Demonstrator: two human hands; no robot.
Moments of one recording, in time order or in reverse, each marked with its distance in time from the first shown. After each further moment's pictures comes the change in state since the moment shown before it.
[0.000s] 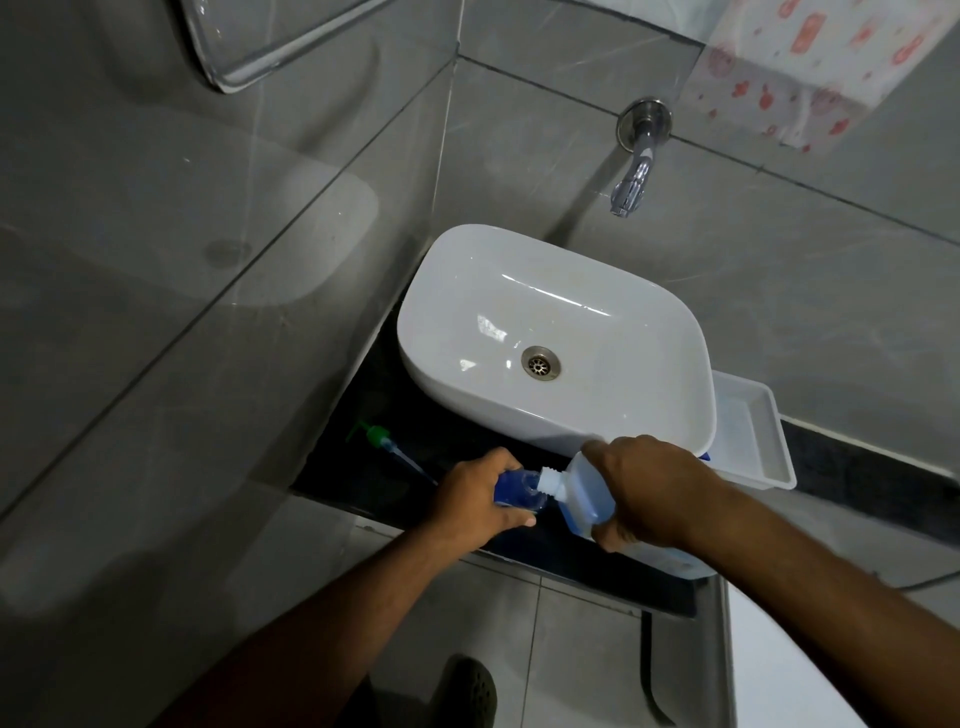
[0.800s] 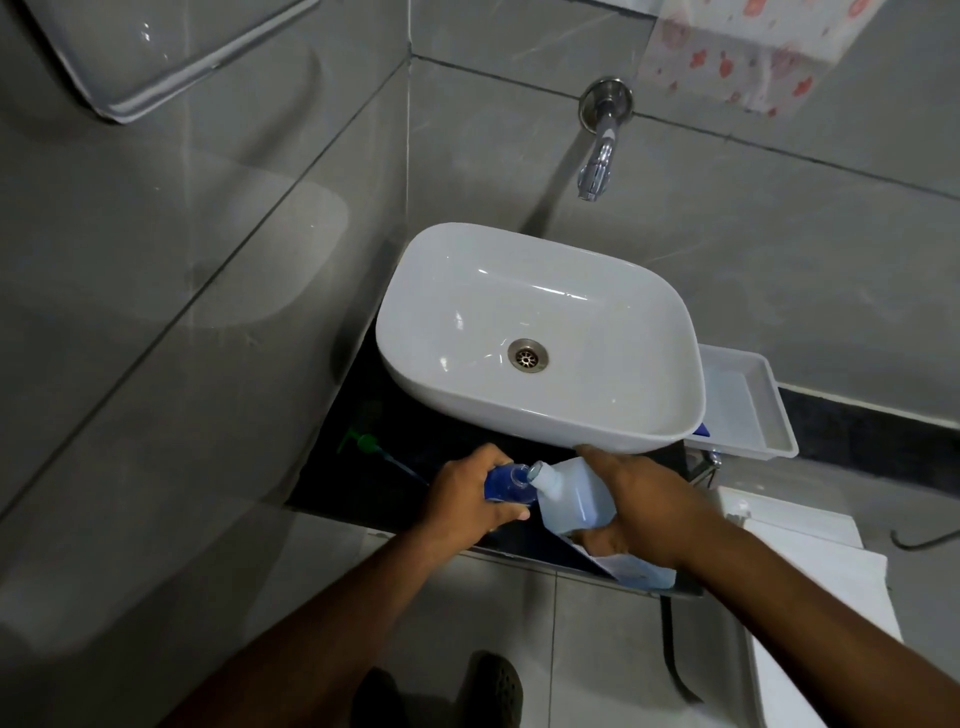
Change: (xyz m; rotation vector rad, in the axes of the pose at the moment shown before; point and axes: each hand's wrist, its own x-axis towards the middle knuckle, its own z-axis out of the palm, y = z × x) left_hand 0.000 0.005 -0.002 0.011 0.017 0.006; right_hand -0.016 0.015 0.052 0.358 0.193 -0.027
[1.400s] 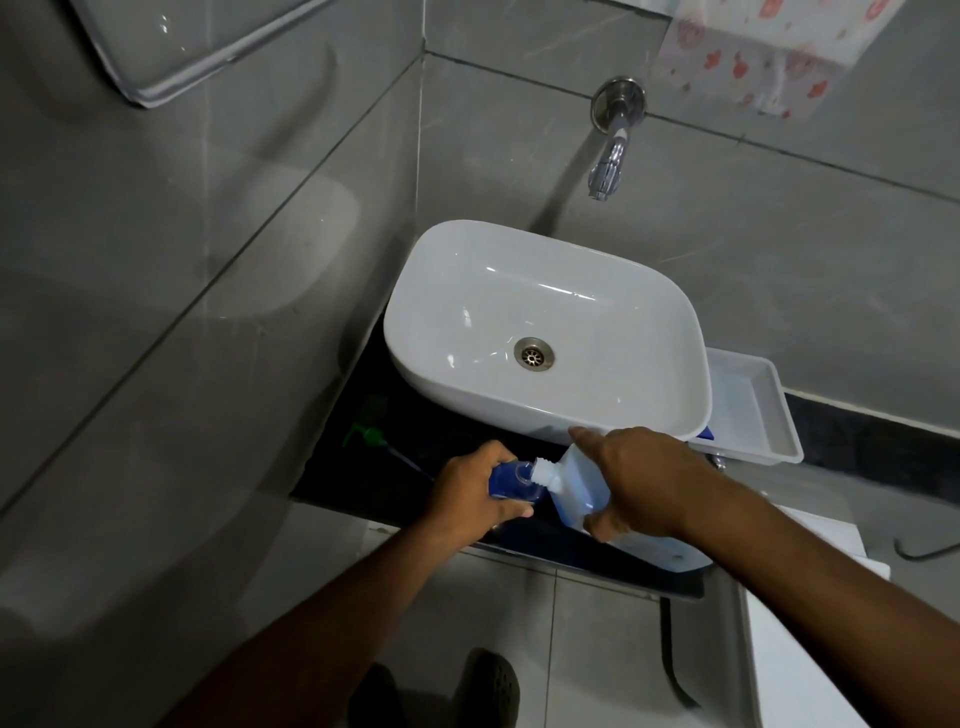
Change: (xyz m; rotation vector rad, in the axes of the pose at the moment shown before) left_hand -0.001 -0.001 0.001 0.004 -0.007 -0.016; right_hand 0.020 -0.010 -0.024 -0.249 -0.079 -0.008
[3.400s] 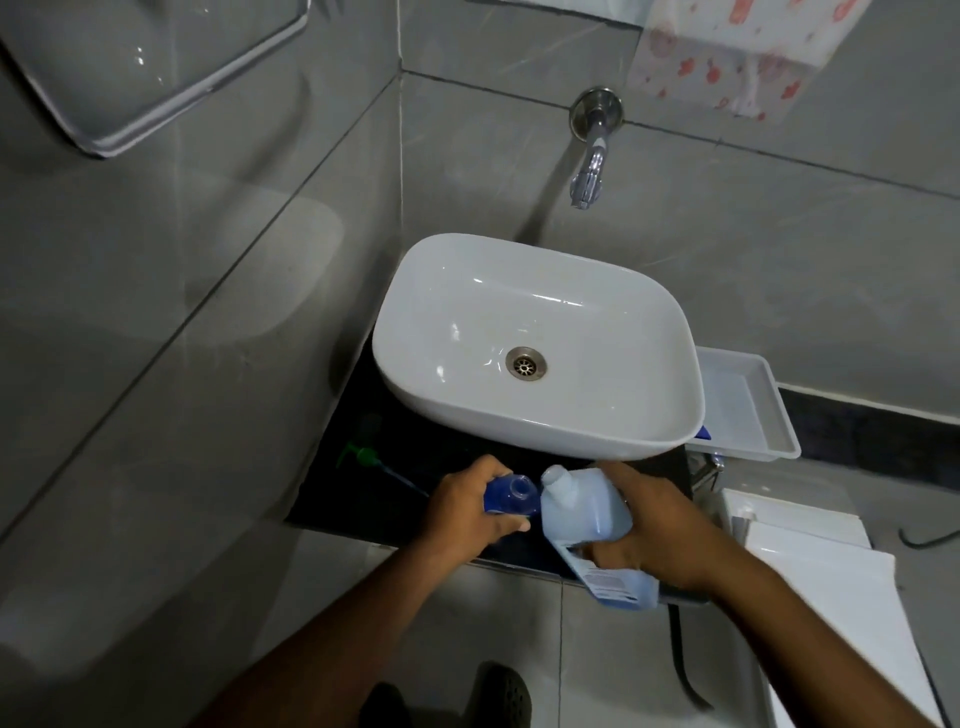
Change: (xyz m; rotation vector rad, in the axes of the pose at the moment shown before) left_hand -0.001 0.005 -0.003 0.050 -0.006 -0.008; right_hand -0.027 0.018 0.043 0.640 0.093 0.087
